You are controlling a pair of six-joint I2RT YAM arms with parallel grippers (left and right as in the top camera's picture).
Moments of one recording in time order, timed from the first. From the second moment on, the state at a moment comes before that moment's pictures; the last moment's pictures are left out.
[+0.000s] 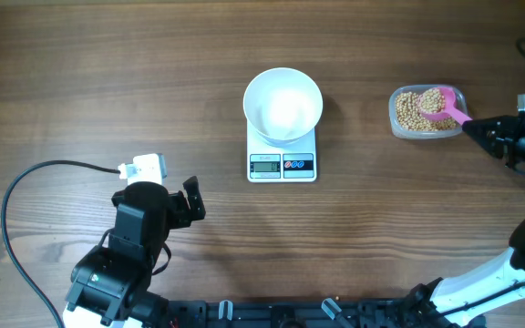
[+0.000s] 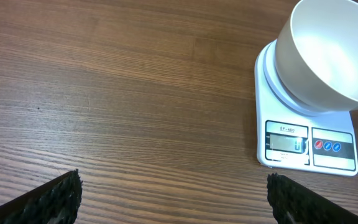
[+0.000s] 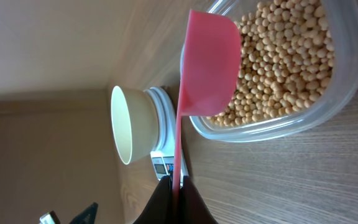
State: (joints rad) left arm -0.37 0.66 0.61 -0.70 -0.24 -0.42; right arm -0.73 1.92 1.41 -1.22 -1.07 -0.31
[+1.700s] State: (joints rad) left arm -0.37 0.66 0.61 -0.70 -0.24 -0.42; right arm -0.23 1.91 1.41 -1.35 -1.41 -0.39
